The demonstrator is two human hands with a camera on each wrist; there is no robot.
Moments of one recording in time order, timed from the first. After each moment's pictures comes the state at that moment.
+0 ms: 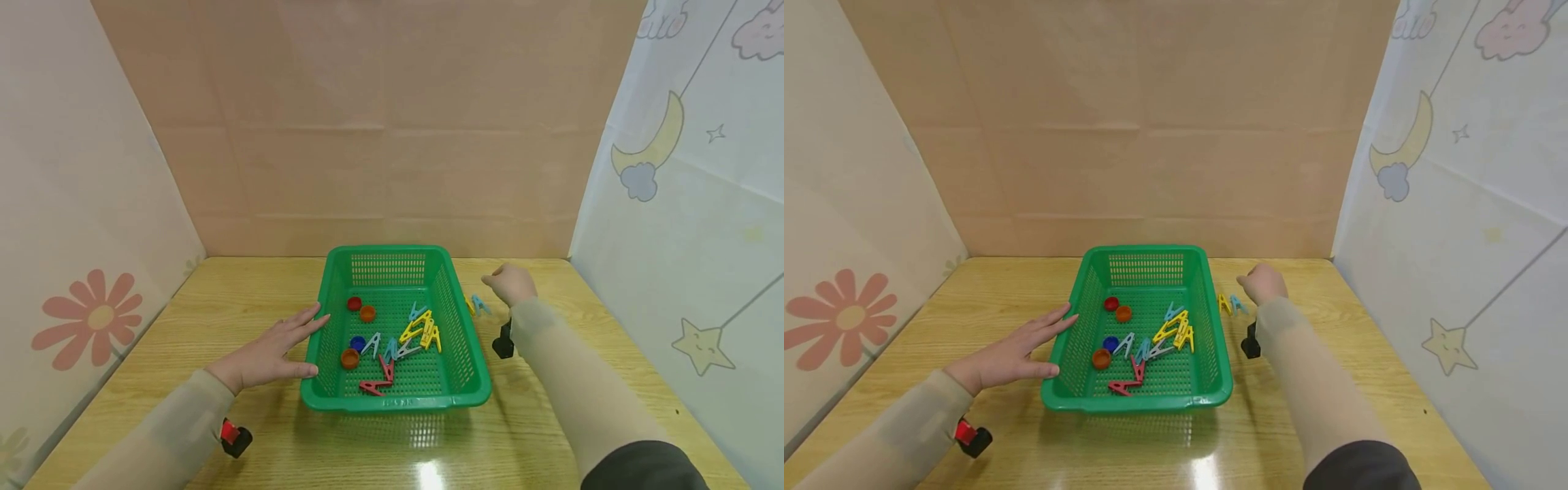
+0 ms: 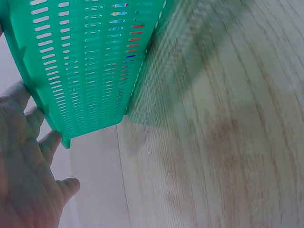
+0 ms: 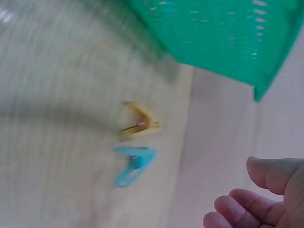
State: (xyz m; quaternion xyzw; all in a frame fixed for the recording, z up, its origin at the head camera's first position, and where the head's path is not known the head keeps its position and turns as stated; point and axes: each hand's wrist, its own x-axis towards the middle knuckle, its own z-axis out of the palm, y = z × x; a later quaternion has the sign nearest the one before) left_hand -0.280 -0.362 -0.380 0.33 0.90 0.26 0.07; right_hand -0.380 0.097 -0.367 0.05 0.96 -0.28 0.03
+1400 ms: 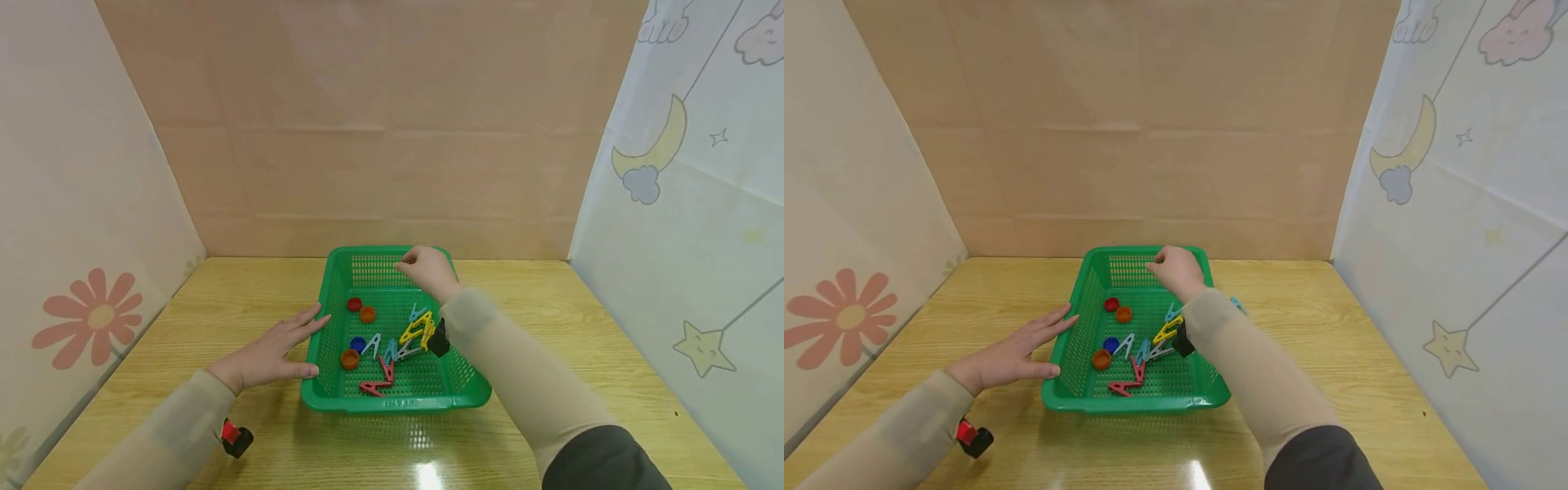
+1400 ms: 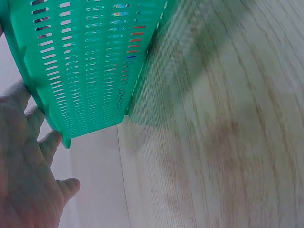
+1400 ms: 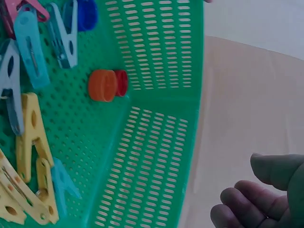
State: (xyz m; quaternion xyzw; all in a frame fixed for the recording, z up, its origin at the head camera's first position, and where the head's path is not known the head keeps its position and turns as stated) left_hand -0.283 -0.362 -0.385 0.33 0.90 0.26 0.06; right_hand -0.371 -0.046 -0.318 -0.09 0.94 -0.34 0.00
